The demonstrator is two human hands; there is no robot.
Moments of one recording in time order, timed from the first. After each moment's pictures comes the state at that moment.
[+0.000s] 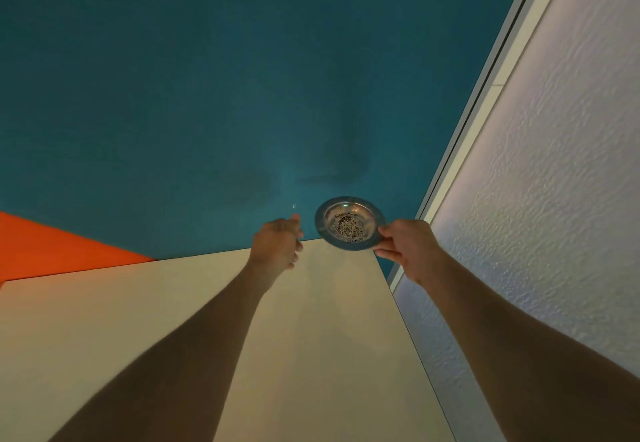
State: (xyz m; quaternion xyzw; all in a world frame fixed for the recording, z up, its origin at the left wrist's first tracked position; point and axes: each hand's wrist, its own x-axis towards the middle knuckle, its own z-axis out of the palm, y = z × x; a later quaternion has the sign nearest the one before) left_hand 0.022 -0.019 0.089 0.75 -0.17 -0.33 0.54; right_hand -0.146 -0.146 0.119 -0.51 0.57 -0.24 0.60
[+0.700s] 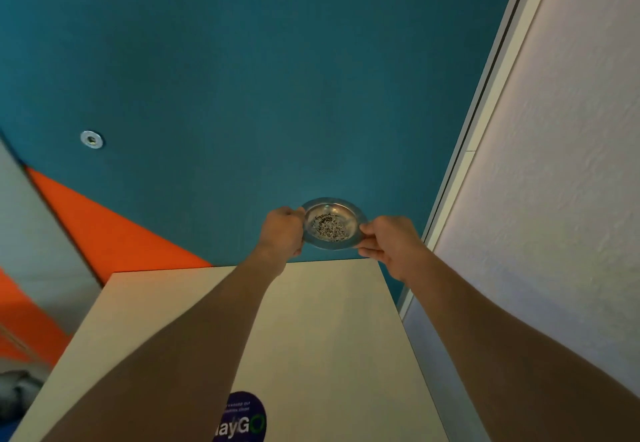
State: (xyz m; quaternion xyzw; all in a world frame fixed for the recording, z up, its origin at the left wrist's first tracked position) left_hand -0.019 0.093 0.248 0.73 -0.19 -0.26 0.60; right_hand -0.168 -0.009 0.272 -0.57 0.46 -0.24 0.64
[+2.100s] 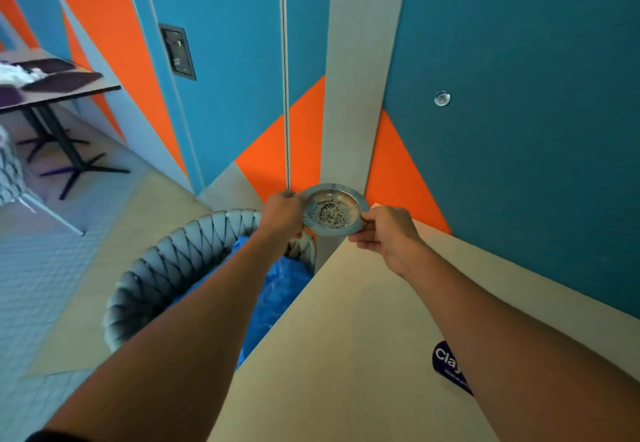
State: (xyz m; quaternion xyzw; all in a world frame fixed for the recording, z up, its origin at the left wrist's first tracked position) left_hand 0.060 0.604 0.232 0.75 0.06 -0.04 0.66; right_hand 0.021 0.435 0.235 -0.69 0.22 0.00 0.69
